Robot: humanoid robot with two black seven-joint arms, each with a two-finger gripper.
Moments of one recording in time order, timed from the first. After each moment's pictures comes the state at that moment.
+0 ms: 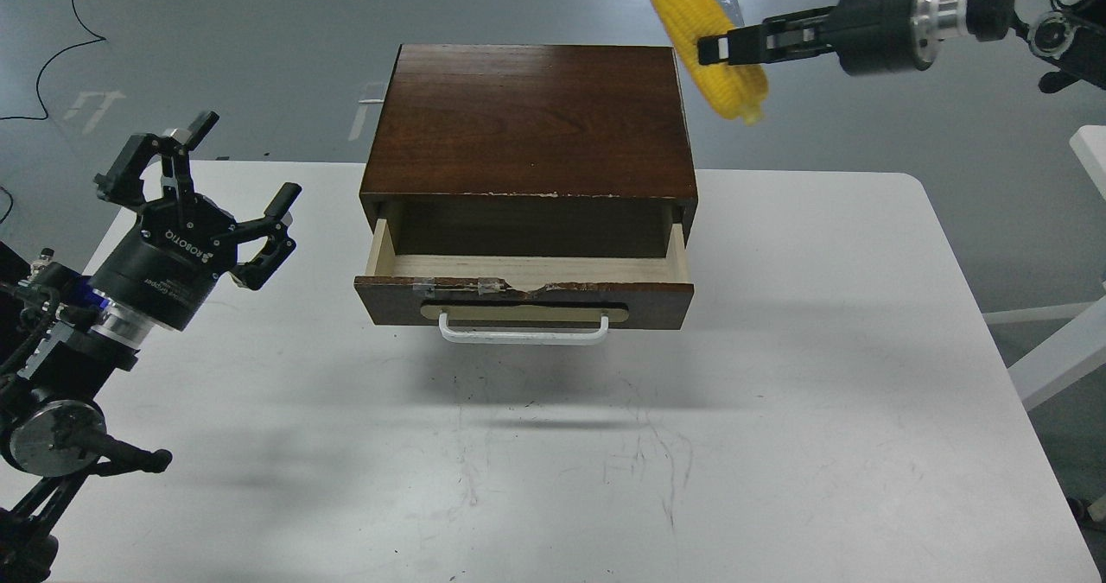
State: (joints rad) left arm -0.11 0.55 -1.25 -1.42 0.38 -0.44 -0.34; right arm 1.81 -0.46 -0.37 1.04 -1.10 0.45 0.49
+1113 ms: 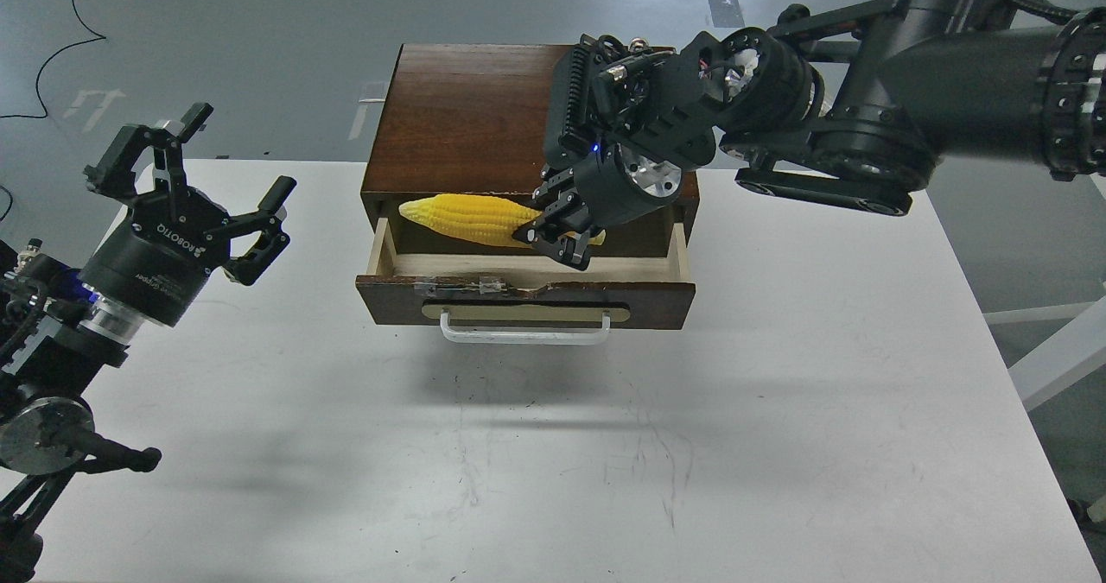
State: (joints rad) left arm -0.10 0.59 -1.25 -1.44 0.38 -0.43 -0.34; right arm 1.87 -0.08 -0.72 1.07 -1.44 0.05 0.49
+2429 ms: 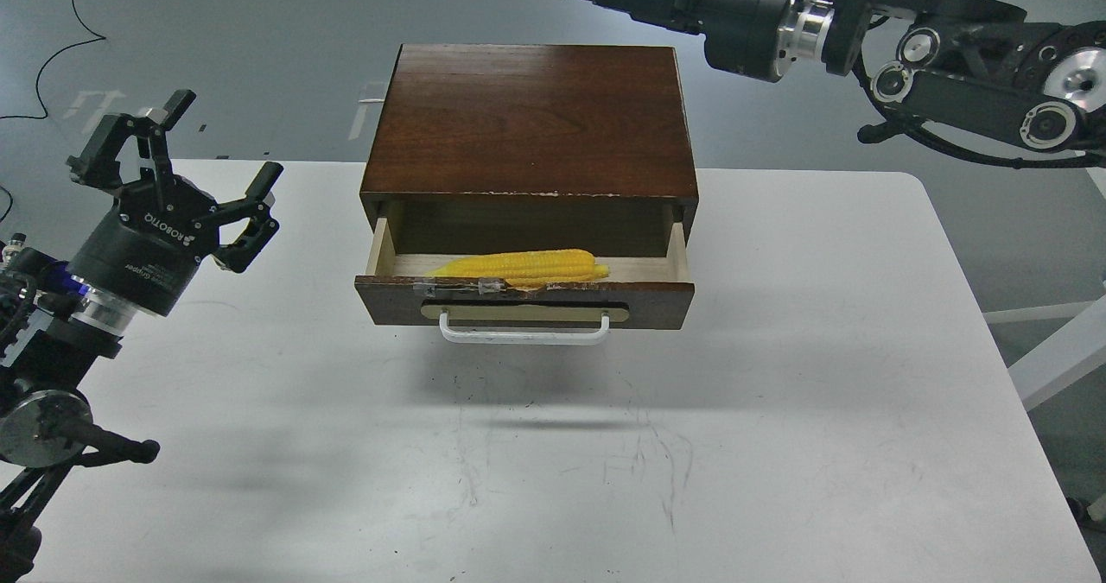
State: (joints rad) left arm -0.13 0.59 -1.25 -1.42 0.38 -0.39 -0.44; right arm 1.20 -0.58 0.16 1.06 -0.58 0.04 0.49
